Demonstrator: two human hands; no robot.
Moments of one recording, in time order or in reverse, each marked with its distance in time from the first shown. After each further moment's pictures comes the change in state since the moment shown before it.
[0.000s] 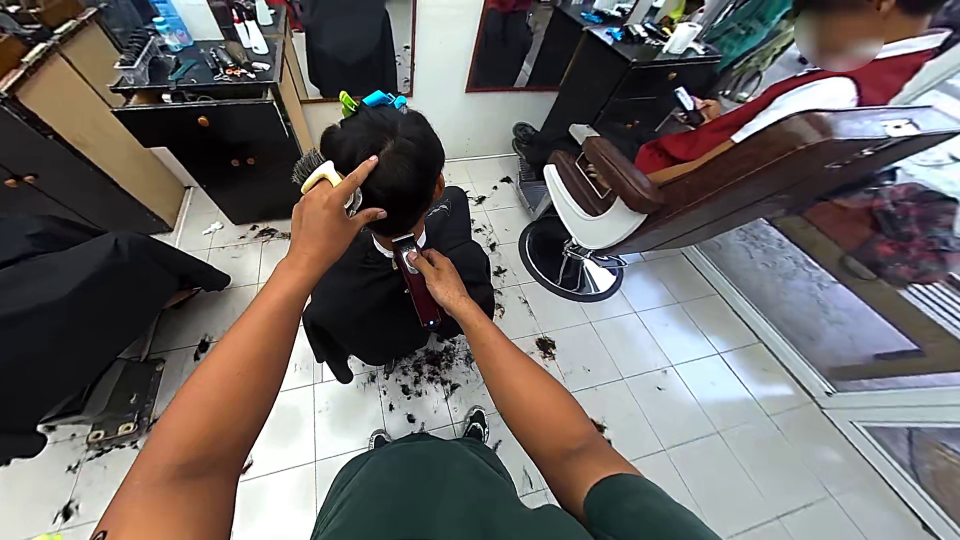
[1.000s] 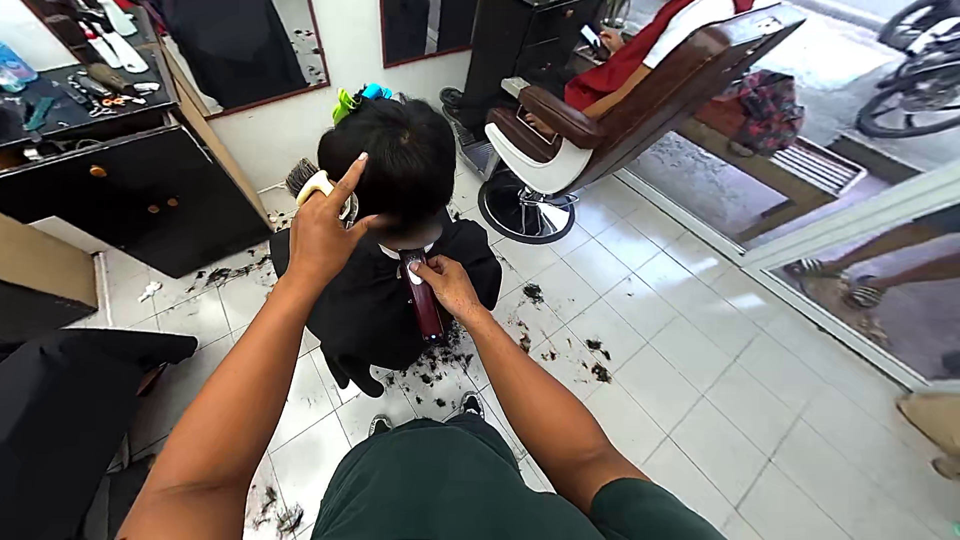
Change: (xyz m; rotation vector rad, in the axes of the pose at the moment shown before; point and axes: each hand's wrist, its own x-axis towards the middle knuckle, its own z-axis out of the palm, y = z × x) left_hand 0.031 -0.072 0.007 -0.305 -0.088 0.263; right_hand -0.006 -0.010 0.066 0.022 0.374 0.130
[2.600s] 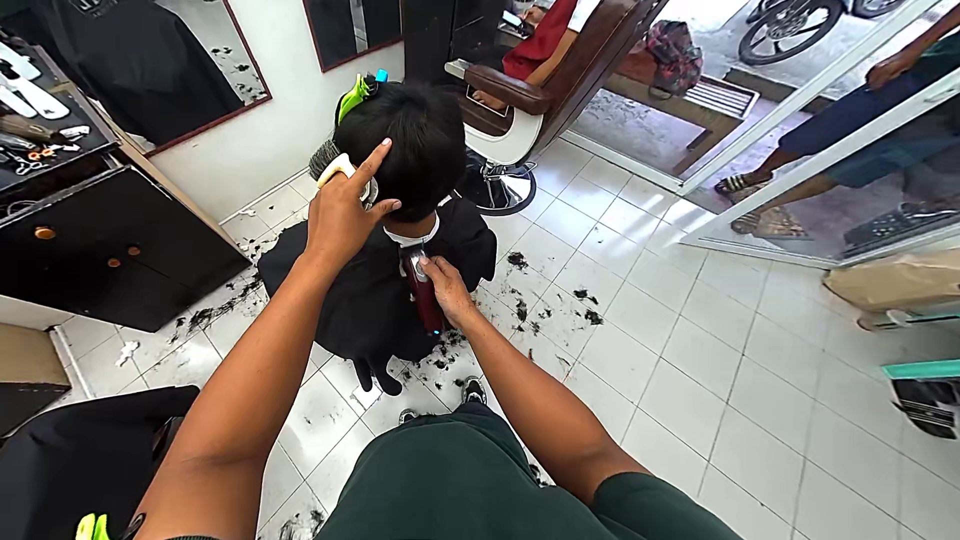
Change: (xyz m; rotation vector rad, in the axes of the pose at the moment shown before) left_hand 0.025 -0.021 -0.013 -0.054 -0.209 0.154; right_hand -0.032 0.010 0.075 0.334 0.222 -0.004
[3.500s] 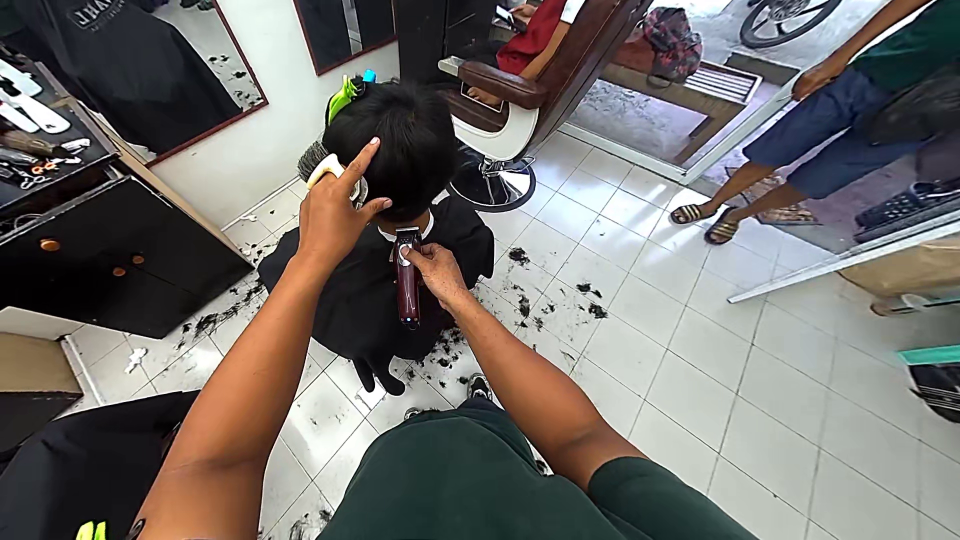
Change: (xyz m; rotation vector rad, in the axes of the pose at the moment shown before) left_hand 0.002 0.005 0.000 0.006 0.000 -0.013; right_hand 0.012 -0.029 0.005 -0.121 0.086 0.085
